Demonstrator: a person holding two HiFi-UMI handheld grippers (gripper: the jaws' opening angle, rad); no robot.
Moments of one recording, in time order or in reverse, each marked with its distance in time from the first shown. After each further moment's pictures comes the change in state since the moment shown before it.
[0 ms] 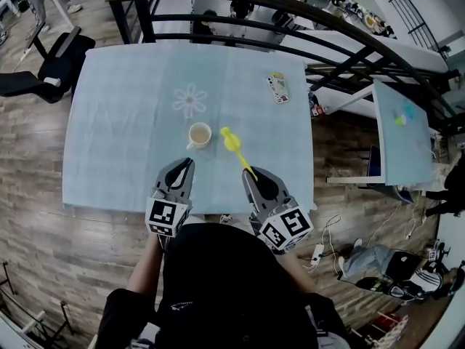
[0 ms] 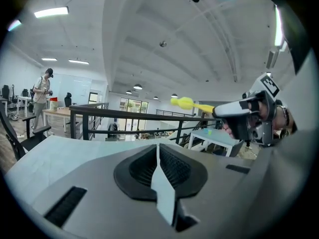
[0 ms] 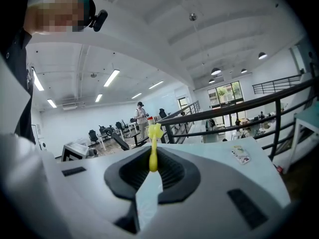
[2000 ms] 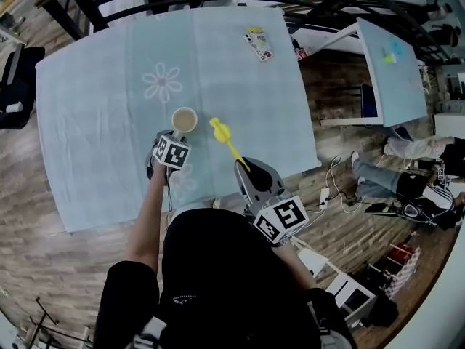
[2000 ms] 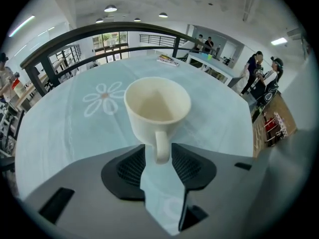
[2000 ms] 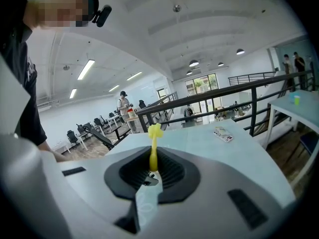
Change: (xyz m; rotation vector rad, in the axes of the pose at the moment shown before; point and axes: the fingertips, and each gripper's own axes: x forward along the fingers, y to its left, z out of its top) left arm 0.129 0.073 -0.233 0.161 0.916 -0.141; right arm 0.029 -0.012 -0.053 0.122 0.109 -0.243
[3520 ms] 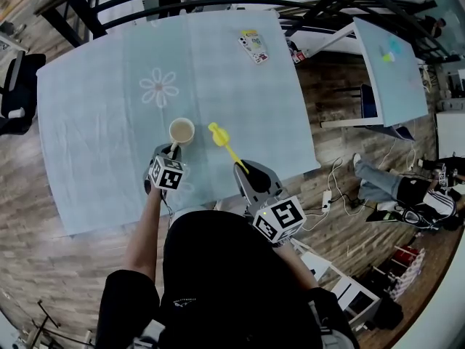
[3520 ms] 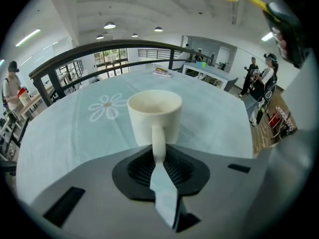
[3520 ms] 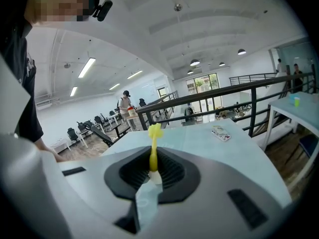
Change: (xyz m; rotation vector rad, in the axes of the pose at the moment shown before) left arm -0.021 -0.017 -0.012 0.061 -0.156 0.047; right arm -0.010 -0.016 -0.015 -0.011 0.011 -0.004
